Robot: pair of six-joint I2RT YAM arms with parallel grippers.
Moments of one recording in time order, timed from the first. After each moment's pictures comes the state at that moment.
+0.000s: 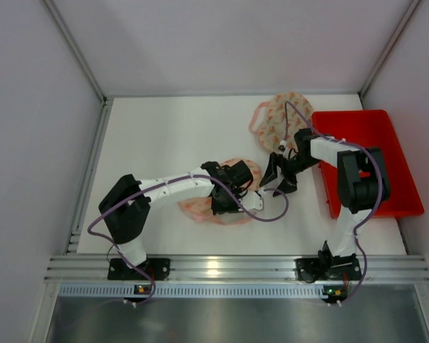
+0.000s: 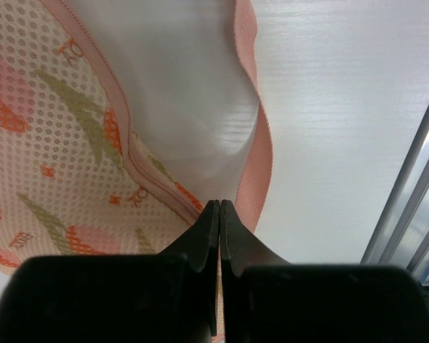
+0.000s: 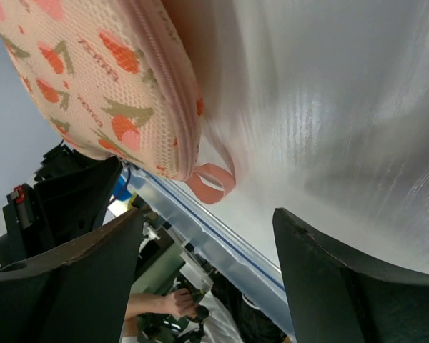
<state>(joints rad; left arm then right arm) -0.99 1.75 1.27 -0.89 0.13 0.60 0.17 1.88 1.16 -0.81 -0.79 0.30</state>
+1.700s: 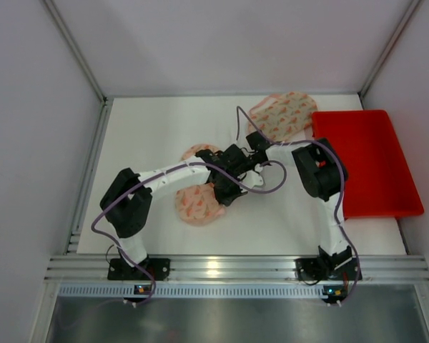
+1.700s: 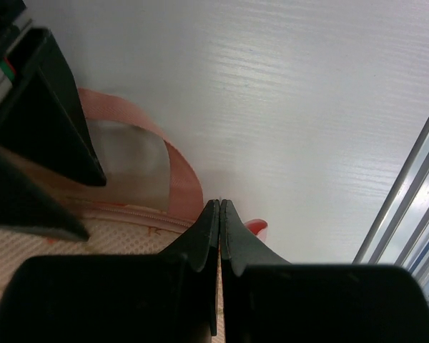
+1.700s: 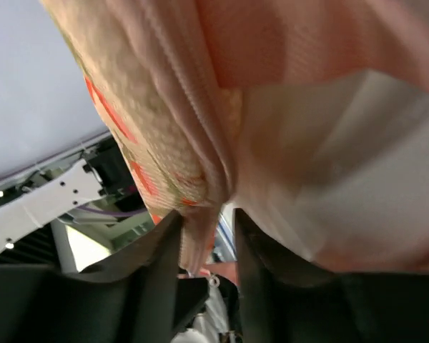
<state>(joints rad) -0.87 1.79 1.33 -0.81 0.30 0.45 0.49 2.17 1.31 -0.27 -1.05 0.67</state>
